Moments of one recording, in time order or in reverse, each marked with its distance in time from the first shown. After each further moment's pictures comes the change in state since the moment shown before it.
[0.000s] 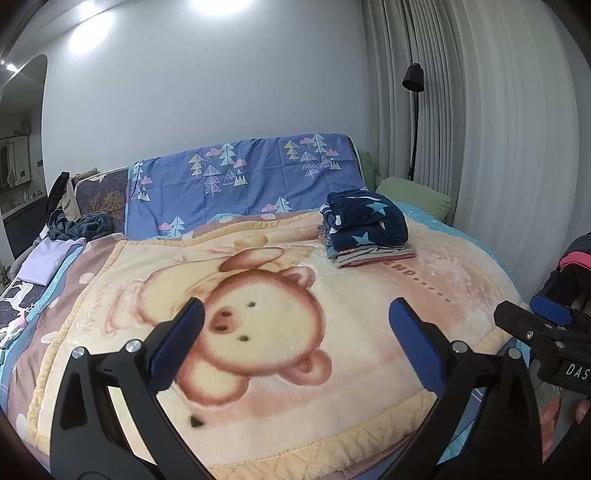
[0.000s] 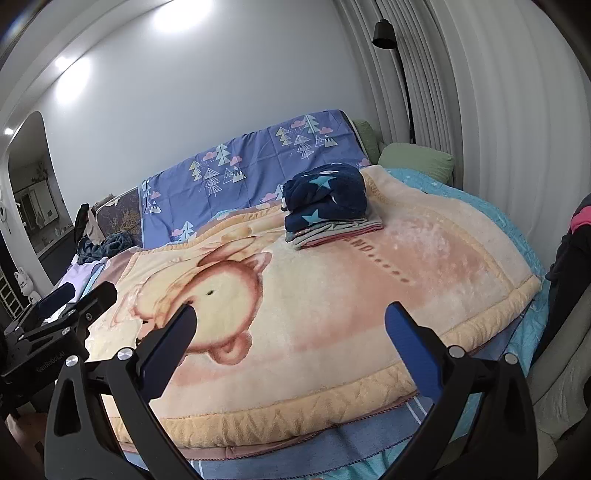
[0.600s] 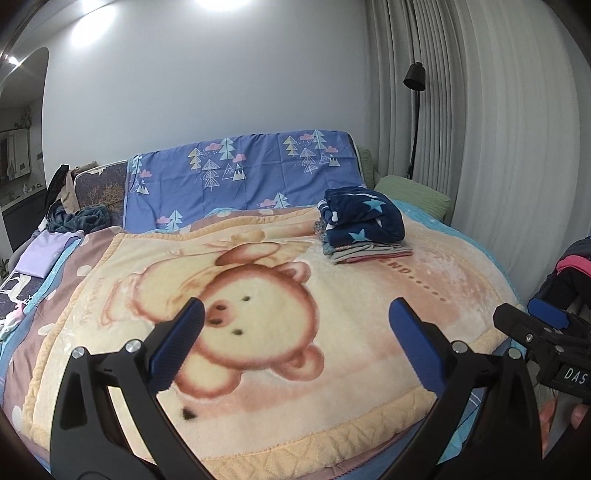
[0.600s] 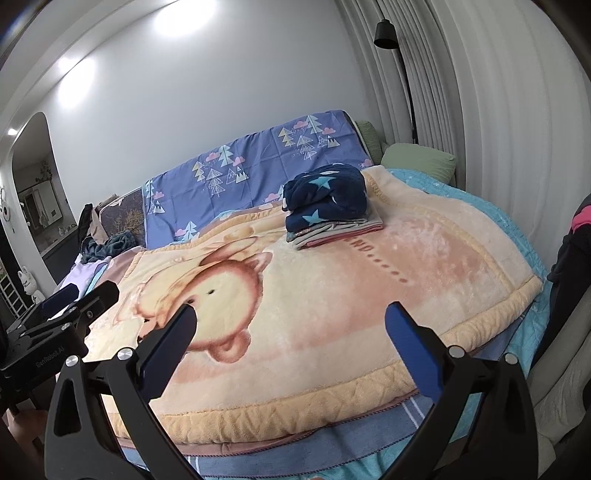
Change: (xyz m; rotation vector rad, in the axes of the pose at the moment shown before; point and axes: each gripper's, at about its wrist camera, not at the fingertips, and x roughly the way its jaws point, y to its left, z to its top) left arm -0.003 -0.006 -0.004 -0.017 0.017 -0.003; right arm -0.002 -0.007 0.002 -0.004 -0.001 0.015
